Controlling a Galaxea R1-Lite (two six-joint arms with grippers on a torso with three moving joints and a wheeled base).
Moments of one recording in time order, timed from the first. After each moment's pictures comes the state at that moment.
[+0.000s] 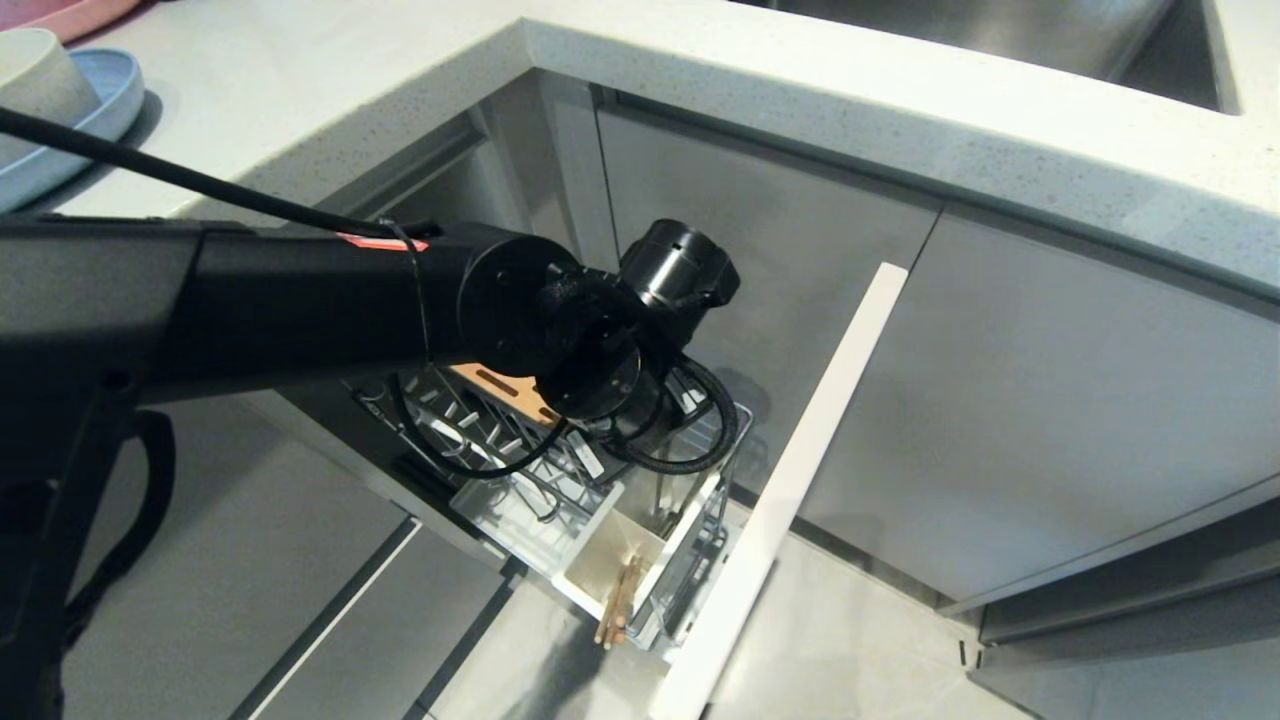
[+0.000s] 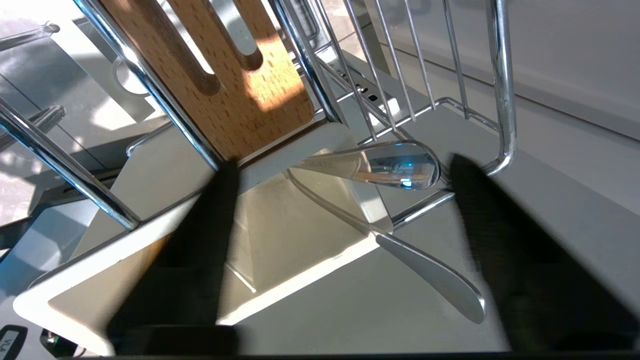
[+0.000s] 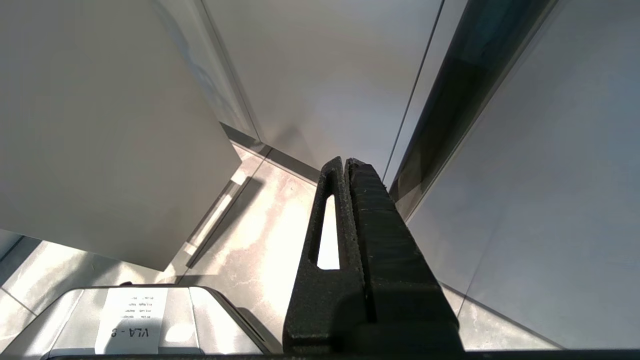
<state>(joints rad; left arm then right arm) -0.82 2.05 -1.83 0.67 0.41 -1.14 0.00 0.00 0.00 0.00 0.00 0.03</state>
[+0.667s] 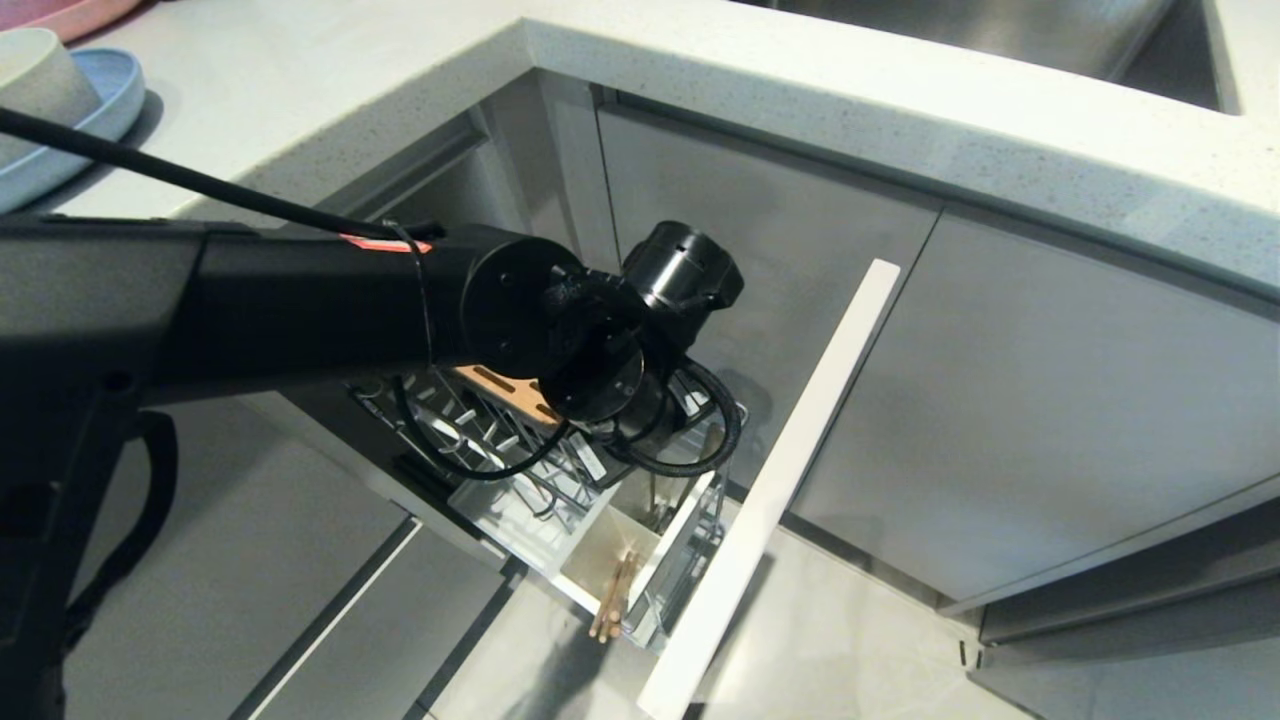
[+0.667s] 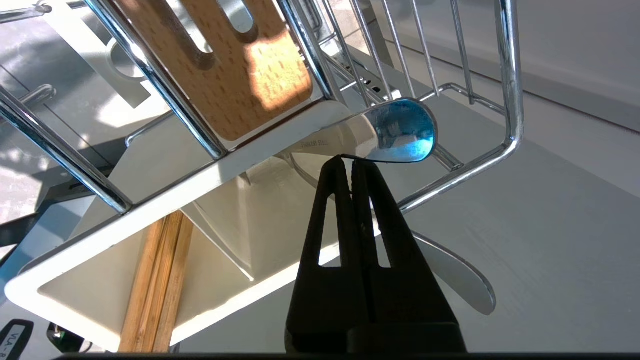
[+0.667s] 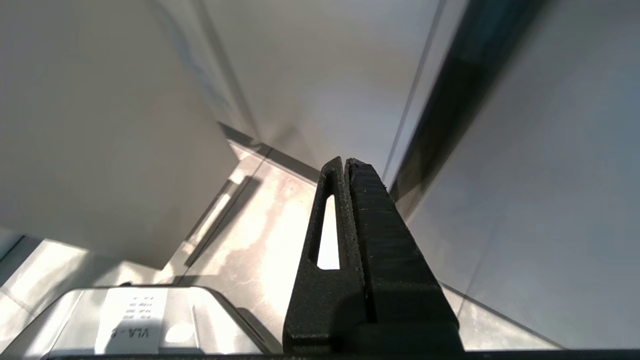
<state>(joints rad) -0.82 2.05 -1.82 0.67 0.42 -1.14 0.00 0.00 0.00 -0.01 -0.01 0.03</state>
